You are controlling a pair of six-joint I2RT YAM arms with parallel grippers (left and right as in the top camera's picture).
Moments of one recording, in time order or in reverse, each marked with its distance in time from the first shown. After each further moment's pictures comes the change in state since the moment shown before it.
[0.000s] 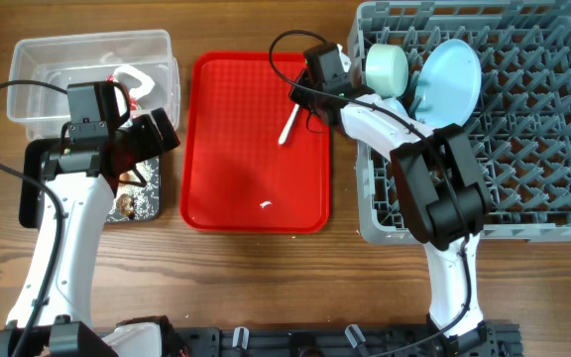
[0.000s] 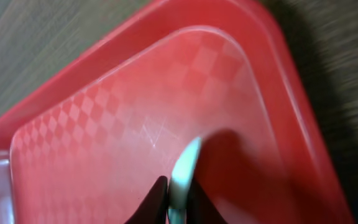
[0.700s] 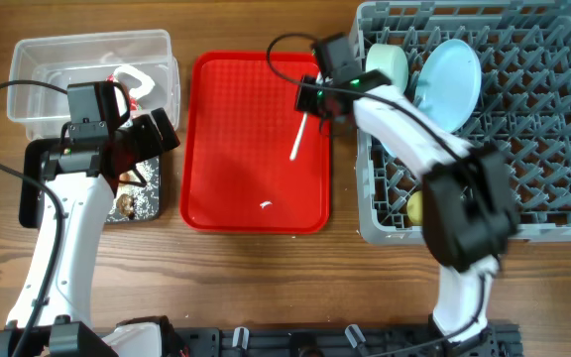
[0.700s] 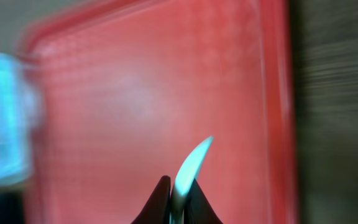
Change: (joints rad) left arm 0.000 0.000 0.000 0.000 0.000 0.000; right arm -0.017 -0.248 0.030 -0.390 -0.119 -0.236
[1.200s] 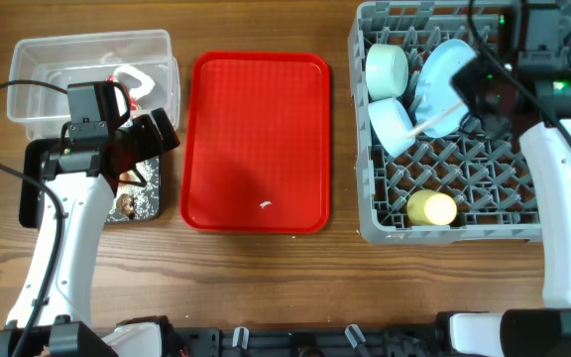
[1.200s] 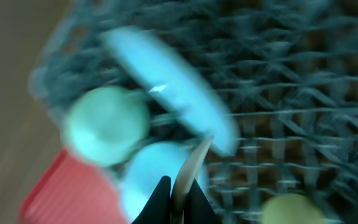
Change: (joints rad) left arm 0.000 0.000 0.000 0.000 0.000 0.000; right arm -0.438 -0.474 -0.001 -0.535 0.265 0.232
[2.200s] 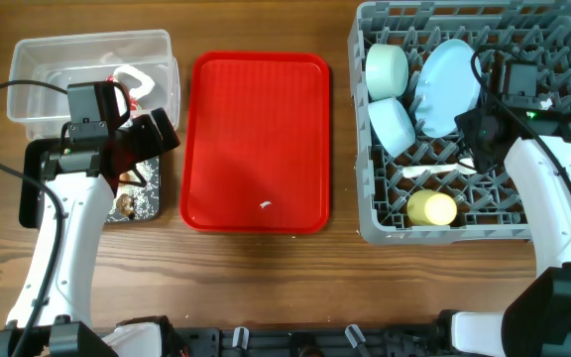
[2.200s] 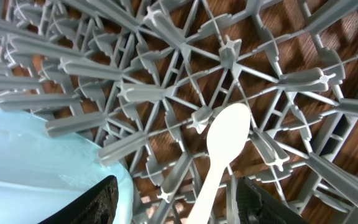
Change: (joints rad) left arm 0.000 0.000 0.000 0.000 0.000 0.000; right arm -0.081 0.005 -0.379 0.244 0.064 0.174
